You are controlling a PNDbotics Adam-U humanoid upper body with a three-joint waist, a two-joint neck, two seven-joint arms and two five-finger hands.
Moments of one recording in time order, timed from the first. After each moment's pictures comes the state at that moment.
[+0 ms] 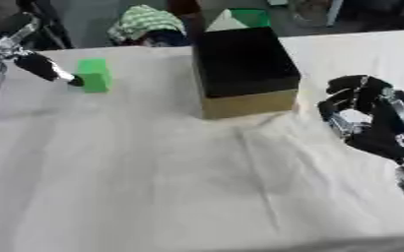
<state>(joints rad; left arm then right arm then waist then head) -0.98 0.54 -0.05 -0.78 -0.86 -0.13 -0.20 -0.26 -0.43 0.17 -1.80 0.02 -0.01 0.01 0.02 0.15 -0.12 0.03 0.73</state>
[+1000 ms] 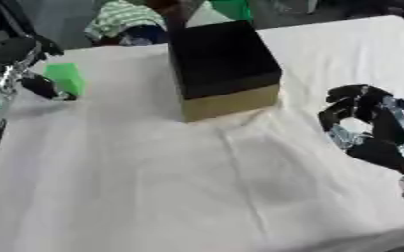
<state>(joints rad) -0.97 0.56 0.01 -0.72 -0.97 -0.09 -0.08 -0.29 -0.43 0.18 -1.80 0.02 -0.01 0.01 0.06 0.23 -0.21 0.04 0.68</state>
